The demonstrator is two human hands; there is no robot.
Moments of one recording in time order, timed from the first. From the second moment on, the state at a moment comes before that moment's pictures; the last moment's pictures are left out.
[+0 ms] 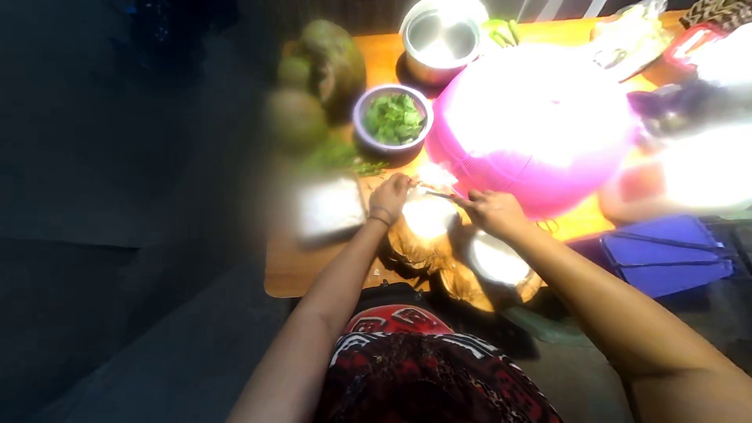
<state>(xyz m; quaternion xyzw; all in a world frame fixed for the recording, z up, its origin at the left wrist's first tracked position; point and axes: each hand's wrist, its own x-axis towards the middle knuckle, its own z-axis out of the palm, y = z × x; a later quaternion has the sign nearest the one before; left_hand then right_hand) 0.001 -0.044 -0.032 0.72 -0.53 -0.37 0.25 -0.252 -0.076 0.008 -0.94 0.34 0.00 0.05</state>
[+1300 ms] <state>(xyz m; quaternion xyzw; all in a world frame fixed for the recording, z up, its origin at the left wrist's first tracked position) 0.002 -0.042 -0.036 0.72 -0.53 -0.36 0.27 -0.253 -0.069 0.015 -0.90 0.42 0.08 0.07</state>
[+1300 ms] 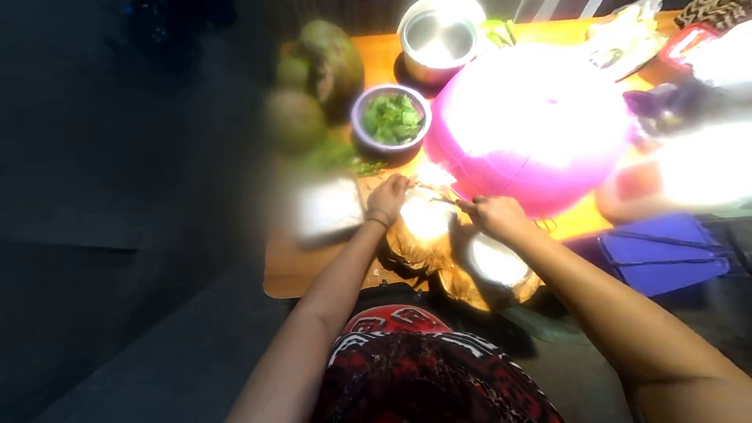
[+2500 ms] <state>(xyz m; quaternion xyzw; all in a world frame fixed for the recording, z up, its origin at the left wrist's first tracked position) 0.001 -0.042 -0.037 0.72 -0.54 -0.36 0.26 -0.211 -0.048 0.082 -0.82 0.47 0.31 0.10</state>
